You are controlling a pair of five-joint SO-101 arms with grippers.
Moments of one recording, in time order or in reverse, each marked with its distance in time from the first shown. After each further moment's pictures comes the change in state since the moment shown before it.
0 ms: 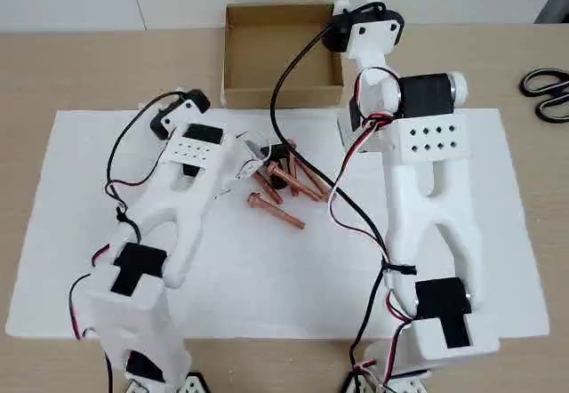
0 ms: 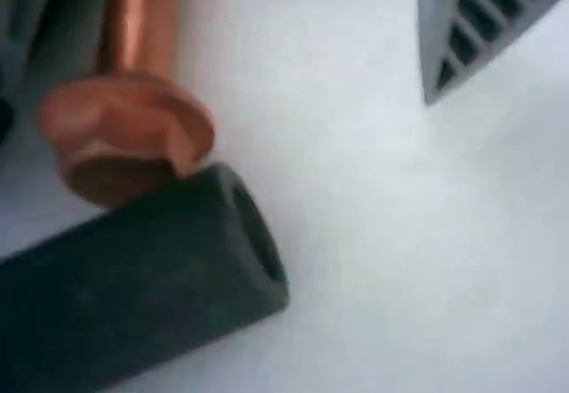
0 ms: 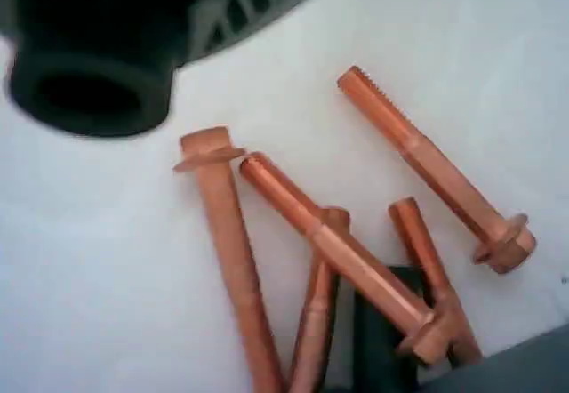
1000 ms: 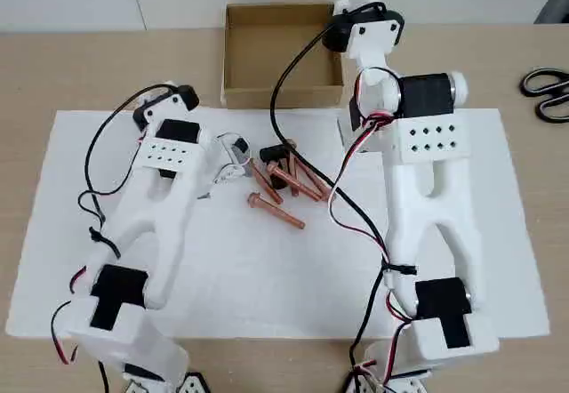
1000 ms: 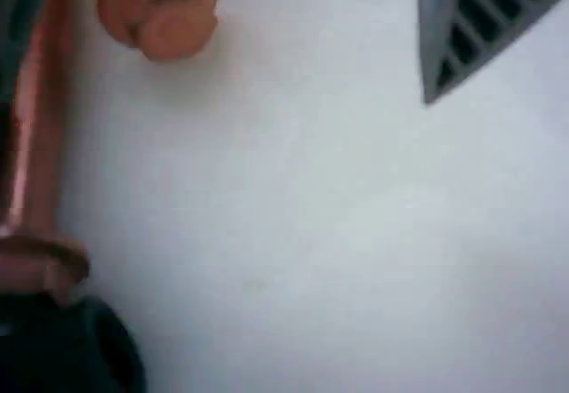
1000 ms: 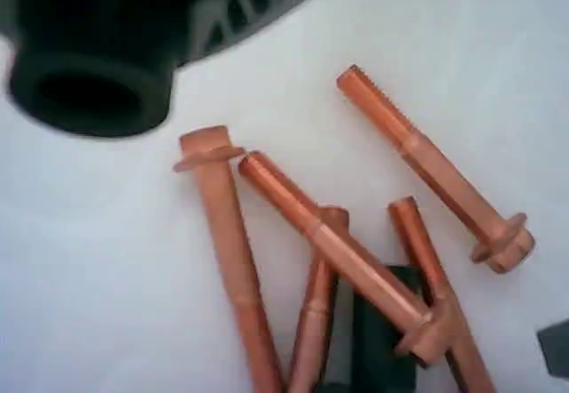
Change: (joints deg) left arm -4.0 -10.5 3.2 10.5 -5.8; right arm 0.0 0.0 0.0 0.0 0.0
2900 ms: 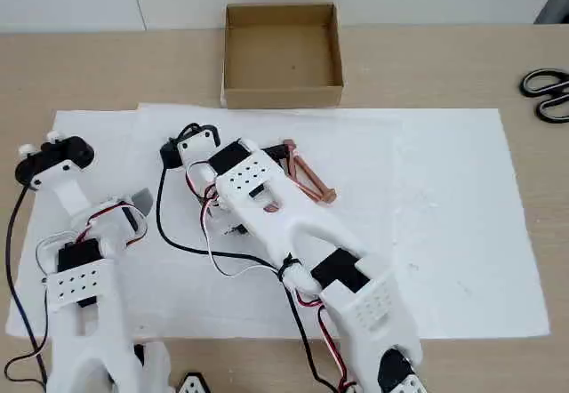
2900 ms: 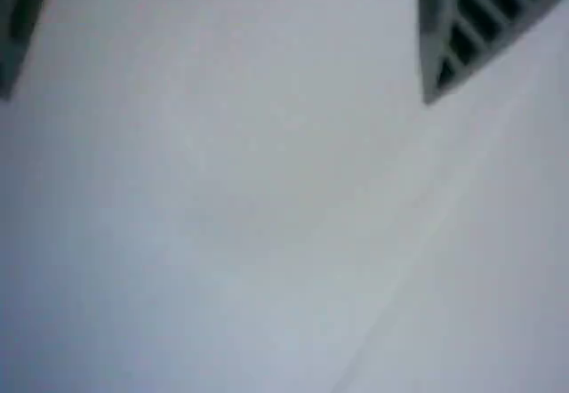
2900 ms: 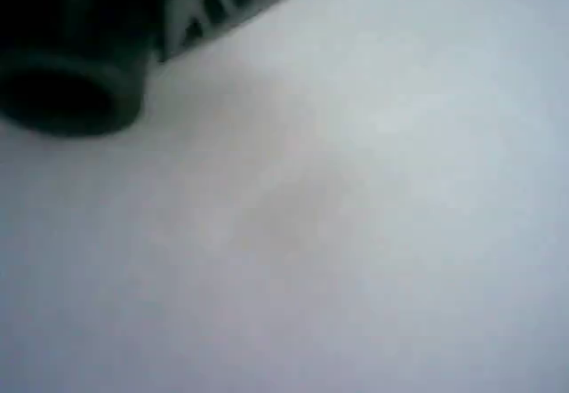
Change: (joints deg) left arm -28.7 -48.9 54.0 -32.6 -34.9; right arm -32.5 31.0 9.0 -19.0 -6.7
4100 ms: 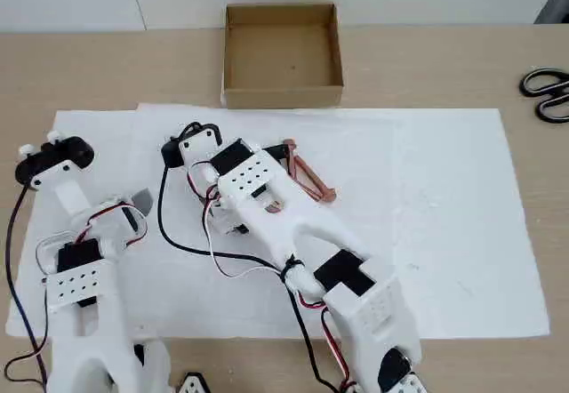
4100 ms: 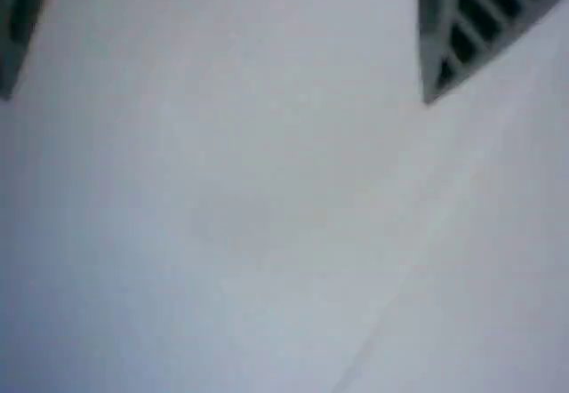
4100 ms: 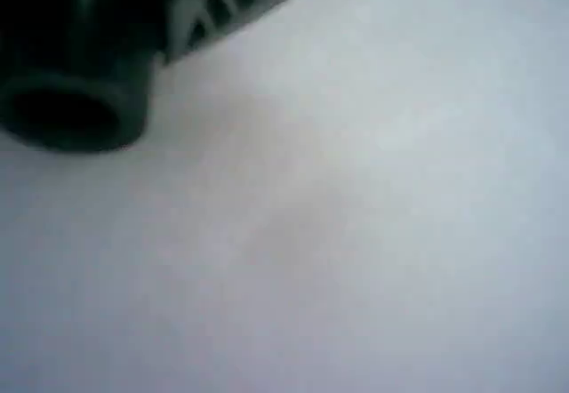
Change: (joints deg) left arm 0.0 0.0 0.0 0.2 0.0; right arm -0.4 -3.7 1.8 -0.2 0.0
